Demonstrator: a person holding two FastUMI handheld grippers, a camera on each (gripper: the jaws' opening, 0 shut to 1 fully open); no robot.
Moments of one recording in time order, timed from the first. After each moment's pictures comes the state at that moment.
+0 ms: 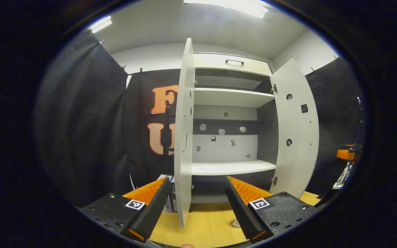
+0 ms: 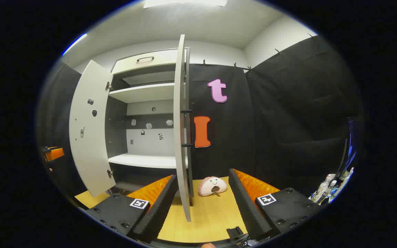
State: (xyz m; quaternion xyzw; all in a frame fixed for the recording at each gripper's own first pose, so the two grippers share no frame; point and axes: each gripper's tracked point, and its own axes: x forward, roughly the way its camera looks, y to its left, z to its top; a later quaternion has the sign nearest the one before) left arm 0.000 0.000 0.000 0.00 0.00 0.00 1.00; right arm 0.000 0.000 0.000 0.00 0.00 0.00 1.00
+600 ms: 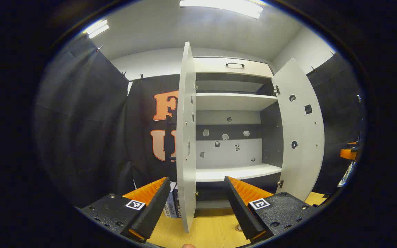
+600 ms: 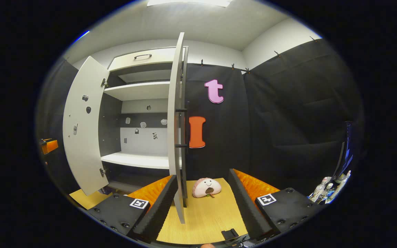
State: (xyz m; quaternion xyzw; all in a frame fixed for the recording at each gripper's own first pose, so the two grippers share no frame) left arm 0.011 0.004 0.005 0.01 -0.01 0.01 1.00; right arm 0.013 0.002 0.003 -0.01 0.00 -0.02 1.00
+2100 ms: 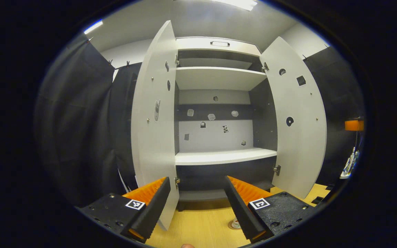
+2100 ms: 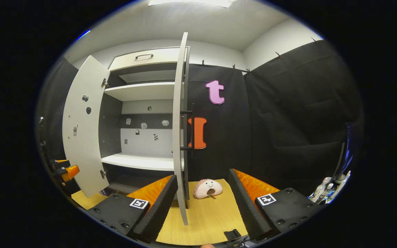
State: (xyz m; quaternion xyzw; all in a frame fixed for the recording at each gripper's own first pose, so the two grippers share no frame) left arm 0.069 -0.059 -0.104 0.02 0.03 -0.03 1.00; right arm 0.018 0.014 0.009 -0.01 0.00 -0.02 1.00
